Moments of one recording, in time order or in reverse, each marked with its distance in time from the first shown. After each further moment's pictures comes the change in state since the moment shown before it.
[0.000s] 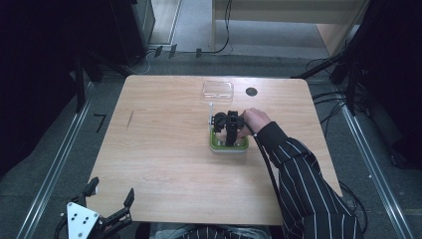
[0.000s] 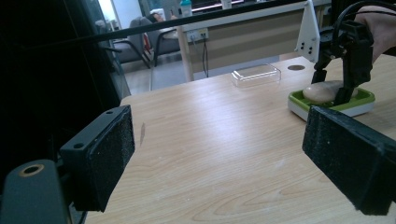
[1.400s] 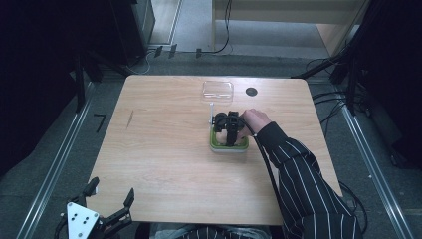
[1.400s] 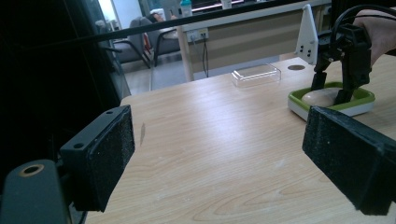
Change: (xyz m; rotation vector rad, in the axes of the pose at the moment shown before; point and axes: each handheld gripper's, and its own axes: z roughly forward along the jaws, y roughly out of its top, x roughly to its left) left arm 0.000 0.000 0.000 0.001 0.000 0.001; right arm -0.003 -0.002 0.006 0.004 0.017 0.016
